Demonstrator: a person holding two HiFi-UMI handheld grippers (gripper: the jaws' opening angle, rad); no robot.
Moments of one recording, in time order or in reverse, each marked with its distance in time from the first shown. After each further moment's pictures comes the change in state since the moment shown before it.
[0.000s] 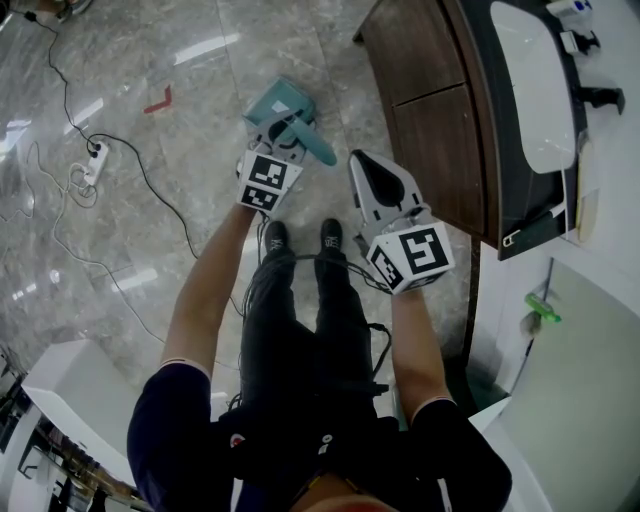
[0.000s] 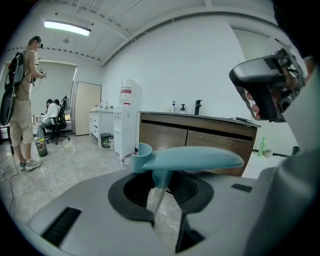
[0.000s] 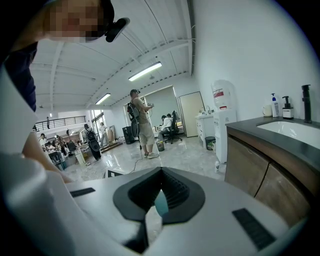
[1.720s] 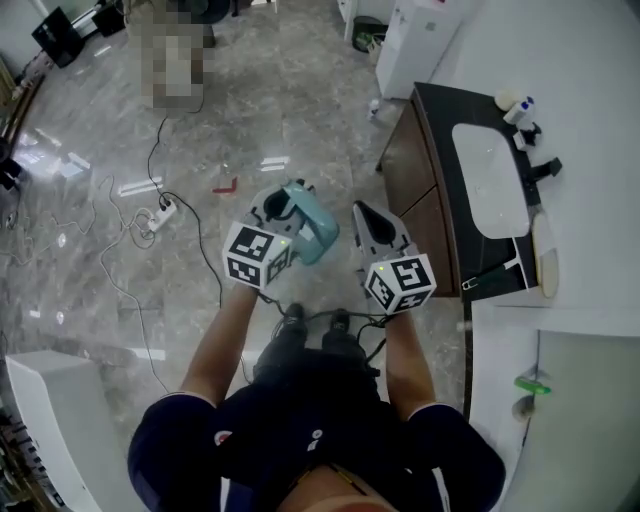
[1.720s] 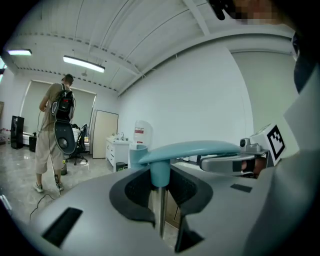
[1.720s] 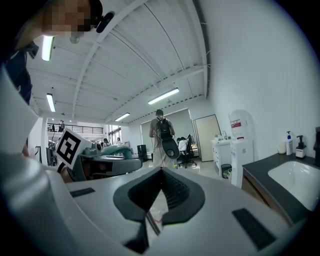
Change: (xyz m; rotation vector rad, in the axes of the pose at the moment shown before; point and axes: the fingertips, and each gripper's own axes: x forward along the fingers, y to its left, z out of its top) left arm -0.277 -0.067 0.287 -0.050 -0.259 0.177; right arm -0.125 0.104 0.172 -0.093 -0.242 0.156
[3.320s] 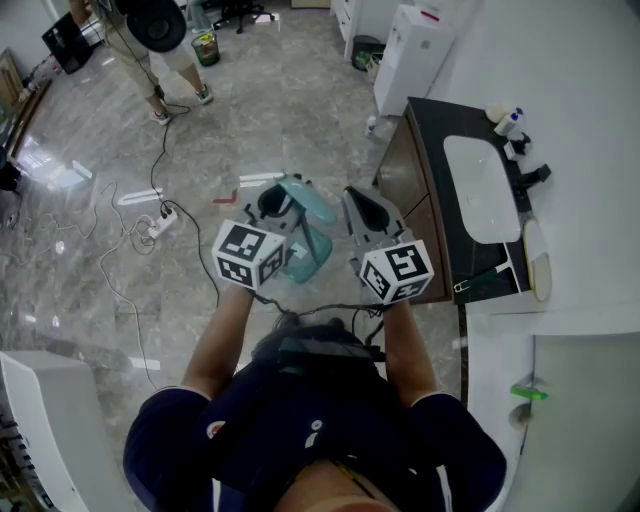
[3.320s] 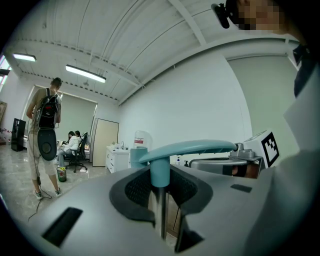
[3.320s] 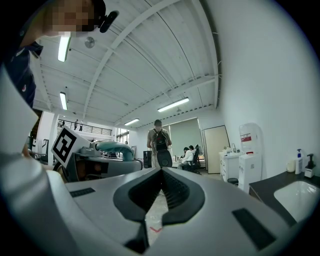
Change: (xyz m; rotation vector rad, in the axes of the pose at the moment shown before) left arm -0.033 -0.024 0.056 0.007 -0.103 0.014; right arm -0.008 0.030 0.059 -0.098 -0.092 0.084
